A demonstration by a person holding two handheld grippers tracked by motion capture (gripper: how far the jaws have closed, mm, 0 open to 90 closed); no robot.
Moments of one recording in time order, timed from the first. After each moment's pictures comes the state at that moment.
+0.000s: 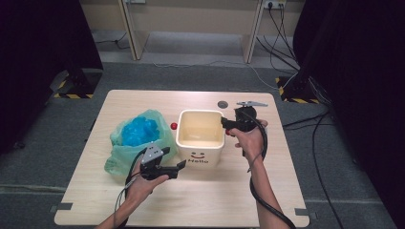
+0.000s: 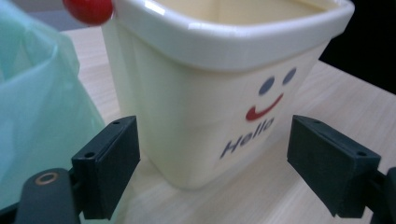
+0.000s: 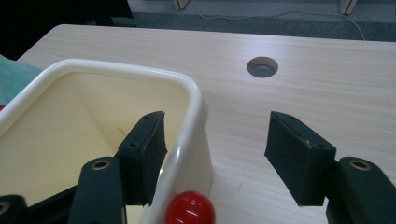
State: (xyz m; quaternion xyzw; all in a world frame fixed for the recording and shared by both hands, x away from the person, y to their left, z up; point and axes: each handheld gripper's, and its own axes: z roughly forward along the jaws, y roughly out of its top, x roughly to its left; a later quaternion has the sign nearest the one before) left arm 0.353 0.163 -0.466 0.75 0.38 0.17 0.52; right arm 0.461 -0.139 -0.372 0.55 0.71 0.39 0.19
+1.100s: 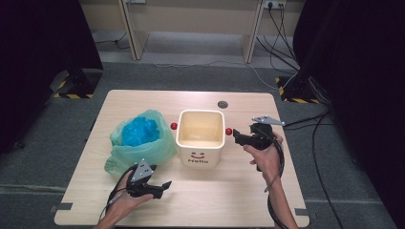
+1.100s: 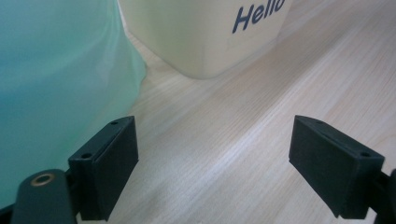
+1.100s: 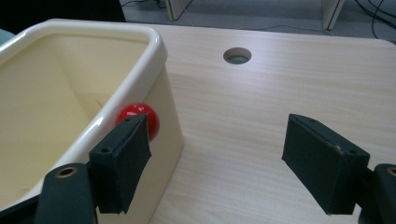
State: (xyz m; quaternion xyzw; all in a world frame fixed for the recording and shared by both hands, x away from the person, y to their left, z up) left arm 0.321 0.200 -0.501 0.81 0.36 0.17 0.43; right arm 0.420 -0.181 -0.393 0.54 0.71 0.40 0.22
